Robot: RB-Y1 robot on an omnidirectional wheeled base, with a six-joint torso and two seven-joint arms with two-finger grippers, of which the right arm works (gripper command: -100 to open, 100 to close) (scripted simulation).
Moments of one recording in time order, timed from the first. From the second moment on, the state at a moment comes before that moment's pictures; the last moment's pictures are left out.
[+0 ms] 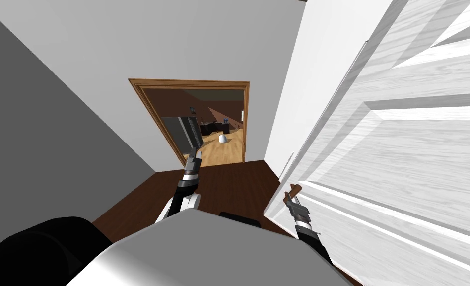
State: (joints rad) arm 0.06 -0.53 0.62 -0.77 -0.99 -1.10 -1.45
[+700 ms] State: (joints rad) arm 0.05 -0.46 0.45 -0.77 -0.93 -1.01 -1.40
